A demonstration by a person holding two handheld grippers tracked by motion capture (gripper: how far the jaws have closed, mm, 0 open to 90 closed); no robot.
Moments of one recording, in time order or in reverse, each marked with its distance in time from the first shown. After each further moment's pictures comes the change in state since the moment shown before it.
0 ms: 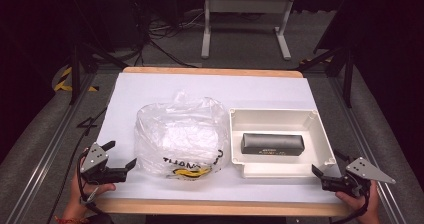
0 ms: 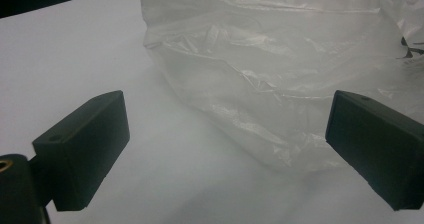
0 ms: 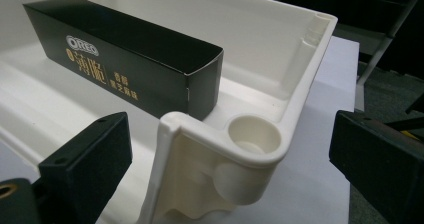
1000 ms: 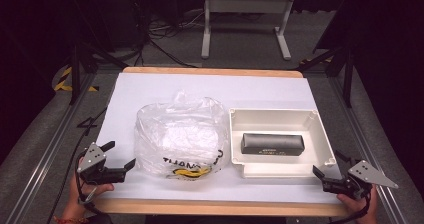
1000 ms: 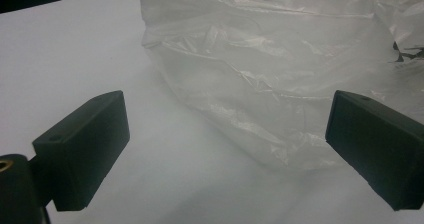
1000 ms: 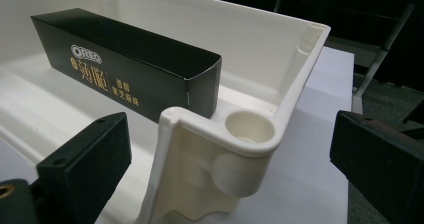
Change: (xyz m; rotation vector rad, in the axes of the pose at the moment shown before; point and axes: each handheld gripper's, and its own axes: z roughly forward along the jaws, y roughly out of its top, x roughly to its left) left arm 0.003 -0.002 -0.002 -0.016 -0.025 -0.028; right arm 0.001 -0.006 -0.004 -0.050 -0.011 -0.002
